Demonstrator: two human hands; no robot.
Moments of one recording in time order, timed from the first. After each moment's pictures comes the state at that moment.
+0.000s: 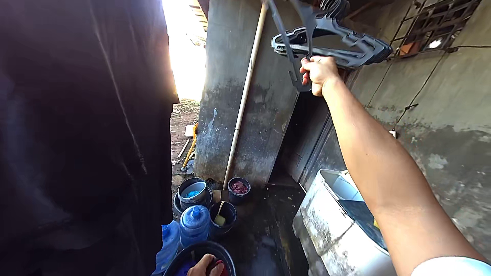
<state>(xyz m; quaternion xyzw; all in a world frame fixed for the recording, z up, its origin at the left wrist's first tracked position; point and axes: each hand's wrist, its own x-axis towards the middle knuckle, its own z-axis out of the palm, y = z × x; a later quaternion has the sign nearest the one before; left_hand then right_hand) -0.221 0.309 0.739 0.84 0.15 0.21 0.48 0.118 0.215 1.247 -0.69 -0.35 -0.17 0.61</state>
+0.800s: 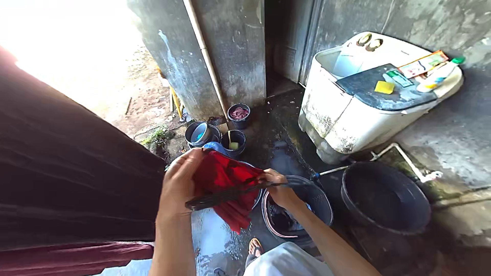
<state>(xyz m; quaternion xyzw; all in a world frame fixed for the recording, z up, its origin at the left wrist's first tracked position) -0.183 0.253 0.869 0.65 0.05 0.22 0.73 -0.062 0.054 0.663 -0.73 -0.38 -0.02 0.56</state>
